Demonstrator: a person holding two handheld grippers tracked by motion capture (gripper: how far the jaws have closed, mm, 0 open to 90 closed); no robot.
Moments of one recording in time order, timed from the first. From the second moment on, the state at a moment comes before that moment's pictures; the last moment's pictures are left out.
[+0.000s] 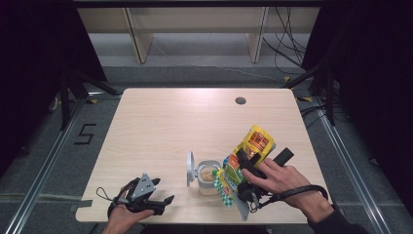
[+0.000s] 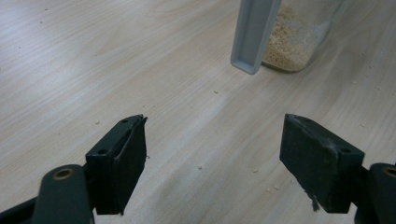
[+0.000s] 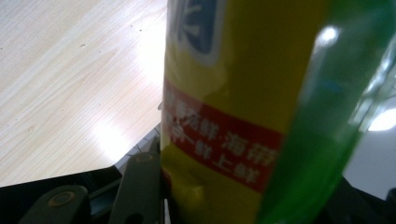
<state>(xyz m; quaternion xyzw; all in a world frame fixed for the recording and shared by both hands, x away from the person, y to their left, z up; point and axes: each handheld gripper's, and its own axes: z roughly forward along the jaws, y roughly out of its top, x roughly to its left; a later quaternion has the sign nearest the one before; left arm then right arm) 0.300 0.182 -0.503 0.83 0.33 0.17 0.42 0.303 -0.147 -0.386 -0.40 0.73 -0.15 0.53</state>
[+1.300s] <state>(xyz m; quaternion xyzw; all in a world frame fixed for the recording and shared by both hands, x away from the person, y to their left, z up) 0.301 0.184 -0.501 0.83 0.33 0.17 0.41 0.302 -0.143 -0.386 -0.41 0.73 -0.15 0.53</state>
